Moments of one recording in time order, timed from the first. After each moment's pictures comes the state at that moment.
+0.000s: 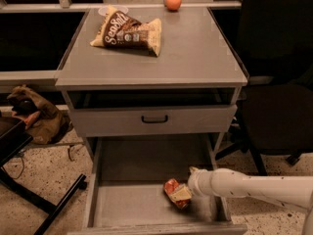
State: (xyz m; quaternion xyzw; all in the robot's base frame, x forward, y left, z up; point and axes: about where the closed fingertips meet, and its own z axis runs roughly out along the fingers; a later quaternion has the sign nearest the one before) arm 0.534 -0.114 0.395 -0.41 0.85 0.14 0.30
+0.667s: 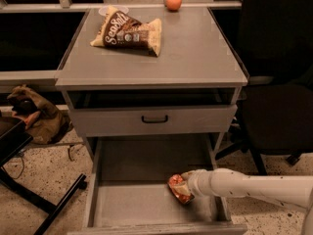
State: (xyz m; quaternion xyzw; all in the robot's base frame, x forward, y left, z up) arm 0.534 -0.114 0.394 -0.41 0.85 0.14 0.30
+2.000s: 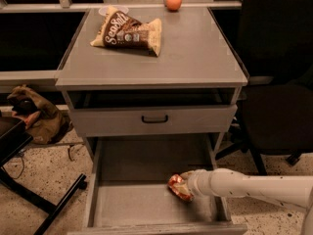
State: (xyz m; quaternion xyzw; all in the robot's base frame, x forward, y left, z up) arm 0.534 -0.114 0.394 -0.41 0.85 0.14 0.30
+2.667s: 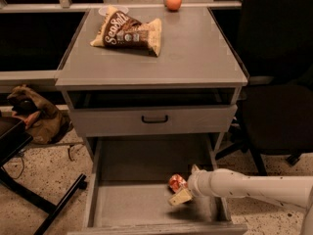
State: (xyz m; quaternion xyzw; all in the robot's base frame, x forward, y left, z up) arm 0.534 -0.114 0.394 -0.41 0.85 0.14 0.30
